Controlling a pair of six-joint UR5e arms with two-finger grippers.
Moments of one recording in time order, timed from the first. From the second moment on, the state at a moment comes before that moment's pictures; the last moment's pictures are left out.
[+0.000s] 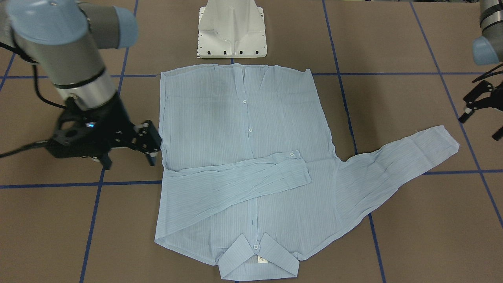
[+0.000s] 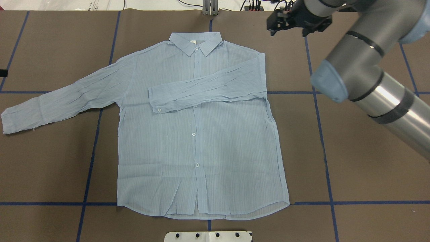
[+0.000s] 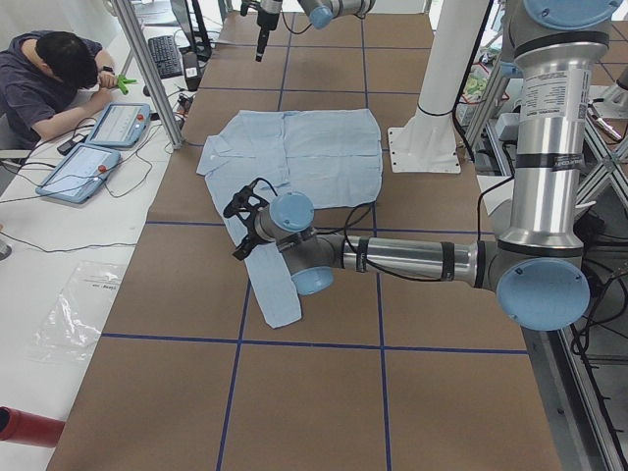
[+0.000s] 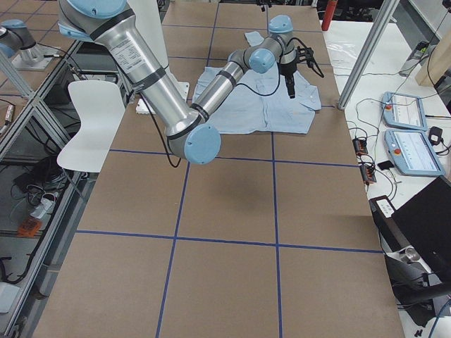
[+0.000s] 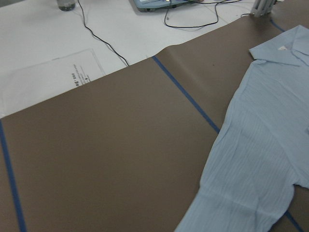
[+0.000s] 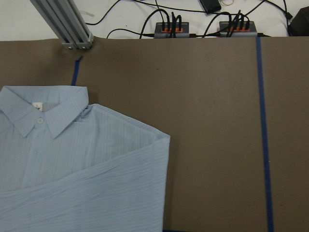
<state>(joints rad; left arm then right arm) -1.23 -1.53 -1.58 -2.78 -2.26 -0.61 0.99 -0.96 1.79 -1.58 2.01 0.86</state>
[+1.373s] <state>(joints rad) -1.01 -1.40 -1.37 -2.94 -1.95 -0.89 1.24 -1.25 1.84 -1.56 2.22 0.55</state>
